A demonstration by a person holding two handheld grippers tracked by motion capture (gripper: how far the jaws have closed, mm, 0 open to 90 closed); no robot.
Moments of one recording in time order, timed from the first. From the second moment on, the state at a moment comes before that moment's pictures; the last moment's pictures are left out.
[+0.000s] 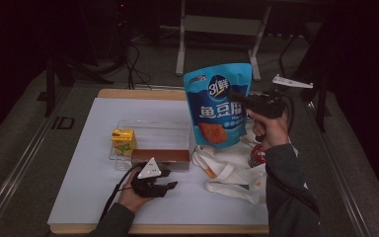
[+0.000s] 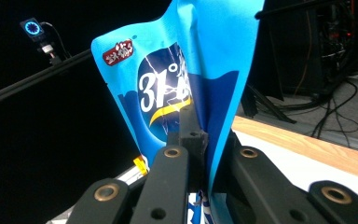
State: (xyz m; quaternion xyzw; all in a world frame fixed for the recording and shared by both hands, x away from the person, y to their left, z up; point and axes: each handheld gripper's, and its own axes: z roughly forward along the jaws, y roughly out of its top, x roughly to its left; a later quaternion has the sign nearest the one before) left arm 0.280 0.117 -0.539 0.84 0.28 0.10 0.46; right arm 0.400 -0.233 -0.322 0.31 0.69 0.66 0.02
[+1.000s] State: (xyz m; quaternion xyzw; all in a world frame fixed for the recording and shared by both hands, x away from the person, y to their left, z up) left arm 0.279 0.116 -0.539 0.84 0.27 0.10 0.46; right arm 0.431 -0.142 -0.324 0.32 0.70 0.65 -0.01
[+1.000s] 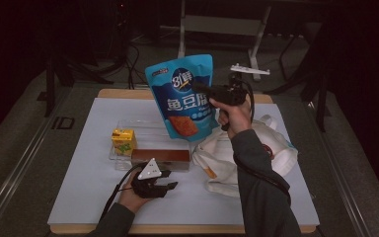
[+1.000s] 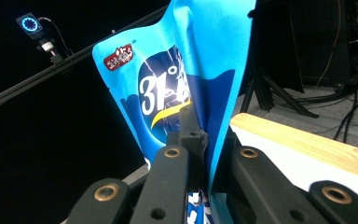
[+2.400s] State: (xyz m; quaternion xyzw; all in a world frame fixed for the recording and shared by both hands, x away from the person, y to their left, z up) left arm 0.277 0.116 -0.539 0.84 0.27 0.11 0.46; right arm 0.455 -0.047 -0.387 0.34 0.72 0.60 -0.03
